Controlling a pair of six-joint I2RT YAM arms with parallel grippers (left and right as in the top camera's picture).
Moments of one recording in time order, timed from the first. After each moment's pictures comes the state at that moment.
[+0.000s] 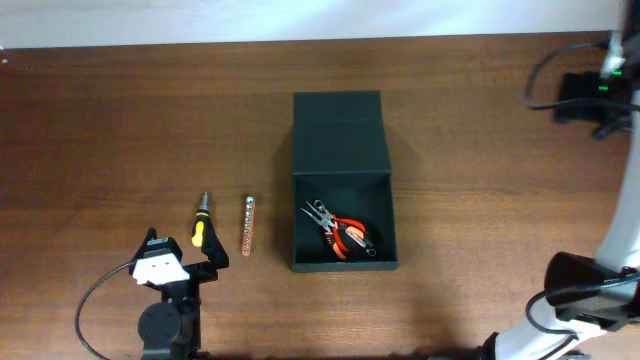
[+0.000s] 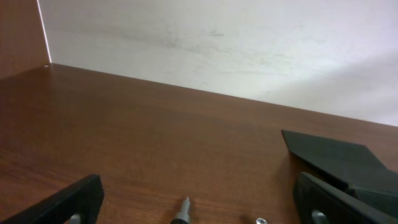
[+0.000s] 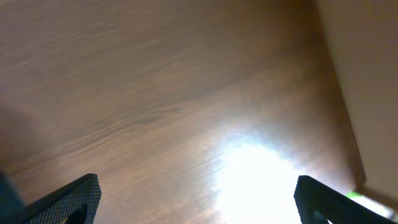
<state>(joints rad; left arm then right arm) 0.00 0.01 0.01 -0.07 -0.13 -0.16 -0.30 1.87 2.34 -1.69 0.26 0.08</state>
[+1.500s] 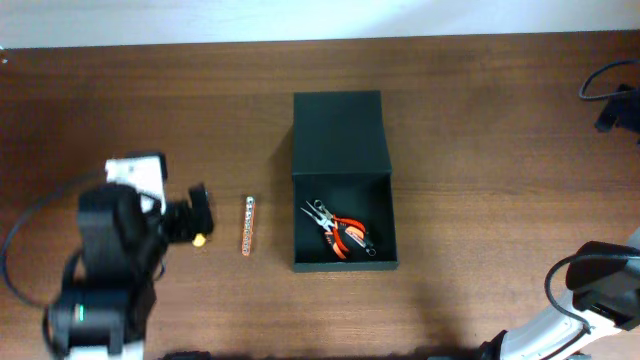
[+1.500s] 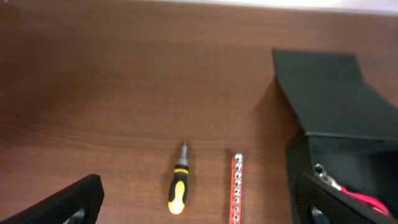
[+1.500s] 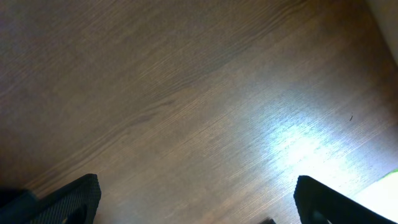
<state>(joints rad) 0.00 0.90 1.08 -0.87 -0.03 -0.07 -0.50 1.94 2.32 -1.69 0.09 0.10</state>
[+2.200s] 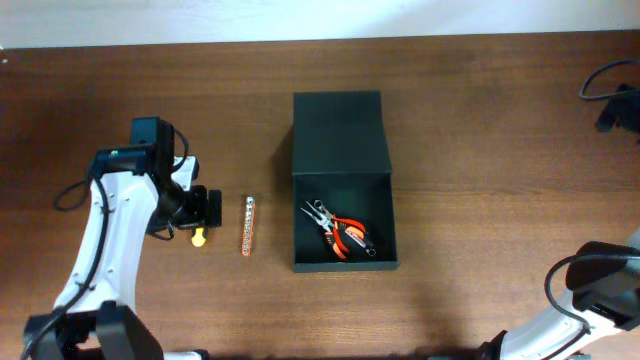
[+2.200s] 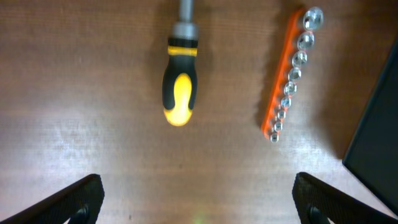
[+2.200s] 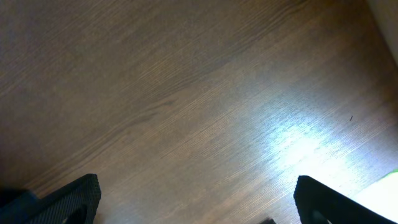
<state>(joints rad) 0.08 1.57 1.23 -1.20 0.02 0.02 -0.50 1.94 2.32 -1.69 0.09 0.10</state>
